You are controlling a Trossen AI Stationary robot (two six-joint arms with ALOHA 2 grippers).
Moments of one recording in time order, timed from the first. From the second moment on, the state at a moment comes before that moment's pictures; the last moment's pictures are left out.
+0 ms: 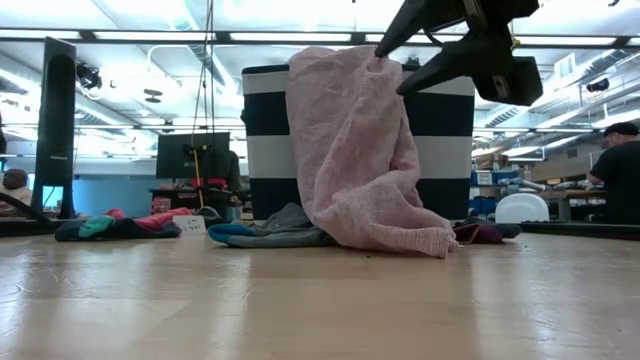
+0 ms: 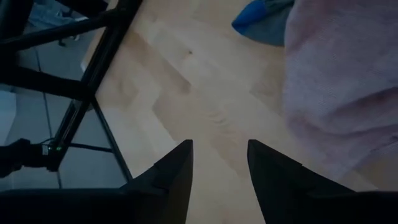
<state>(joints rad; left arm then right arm) -0.26 1.51 1.69 -0.89 -0.09 -0.31 0.48 1.59 1.05 -0.20 0.37 1.31</state>
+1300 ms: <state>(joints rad) -0.38 0.83 0.71 -0.44 -0.20 -0.58 0.22 1.68 1.05 -0.44 0.39 1.09</state>
